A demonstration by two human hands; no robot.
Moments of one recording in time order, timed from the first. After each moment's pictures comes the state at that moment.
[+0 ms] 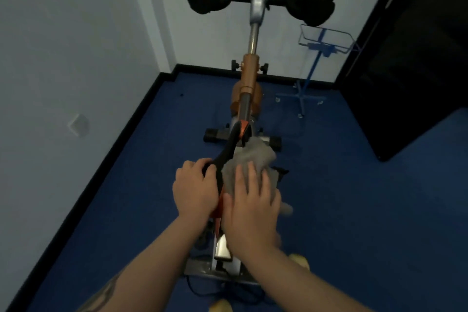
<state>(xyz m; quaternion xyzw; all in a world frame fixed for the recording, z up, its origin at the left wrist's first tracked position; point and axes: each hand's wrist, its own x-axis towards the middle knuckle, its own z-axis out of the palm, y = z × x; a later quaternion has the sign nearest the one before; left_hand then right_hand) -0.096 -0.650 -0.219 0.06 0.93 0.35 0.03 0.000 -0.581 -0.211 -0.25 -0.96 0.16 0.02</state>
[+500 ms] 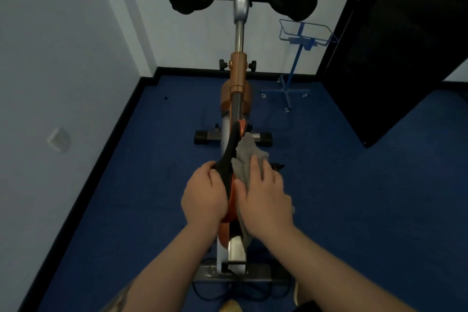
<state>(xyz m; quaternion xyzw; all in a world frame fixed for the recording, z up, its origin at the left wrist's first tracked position) -0.096 -0.651 -0.220 0.06 0.90 0.43 0.06 -0.021 -0.572 -0.203 -0.32 -0.92 0.22 -0.02</state>
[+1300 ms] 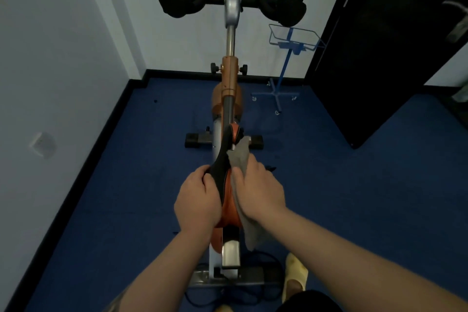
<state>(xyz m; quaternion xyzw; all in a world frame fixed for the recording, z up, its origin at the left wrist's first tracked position) -0.094 -0.653 -0.223 0.08 0.90 0.43 0.05 -0.046 -0.546 -0.200 -0.33 -0.91 0.25 -0.02</state>
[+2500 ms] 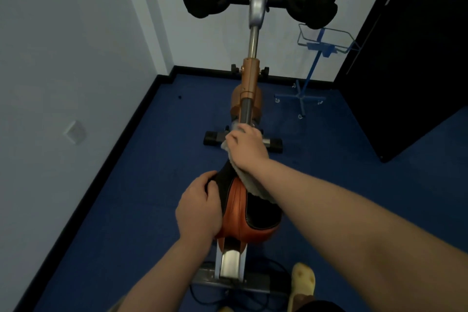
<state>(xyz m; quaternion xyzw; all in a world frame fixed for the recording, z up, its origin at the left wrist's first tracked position) -0.091 -0.649 -0.212 0.04 0.90 0.43 0.06 -0.154 -0.493 -0.213 -0.20 -0.93 0.31 0.00</state>
